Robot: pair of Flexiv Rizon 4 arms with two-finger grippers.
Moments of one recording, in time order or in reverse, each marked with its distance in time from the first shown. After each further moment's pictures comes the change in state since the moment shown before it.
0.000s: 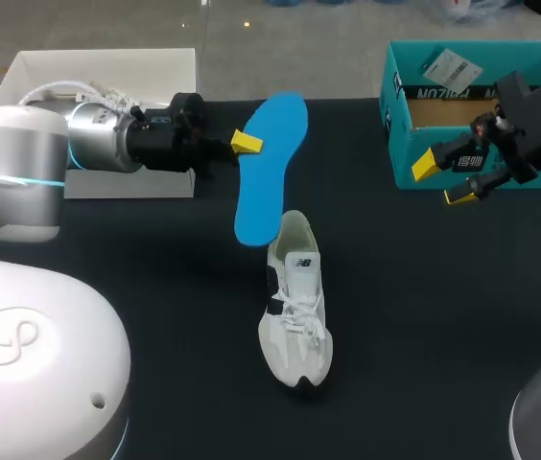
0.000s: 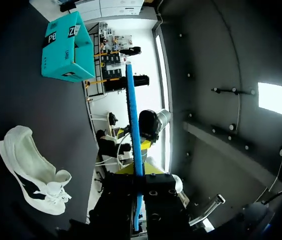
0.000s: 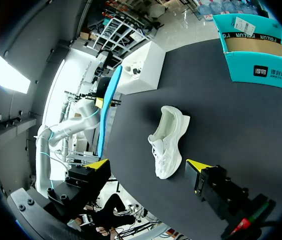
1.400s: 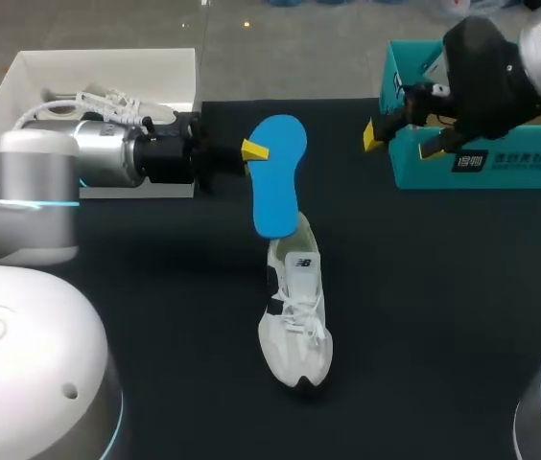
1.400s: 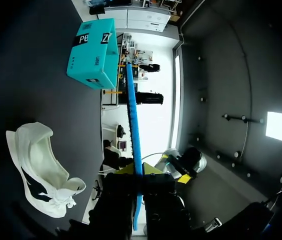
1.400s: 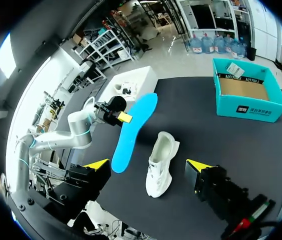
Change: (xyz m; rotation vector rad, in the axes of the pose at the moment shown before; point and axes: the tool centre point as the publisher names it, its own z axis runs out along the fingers) left arm -0.042 -0.024 -0.004 0.149 -0.055 -0.143; right arm 0.088 0.023 0.001 -0.205 -0.336 -0.116
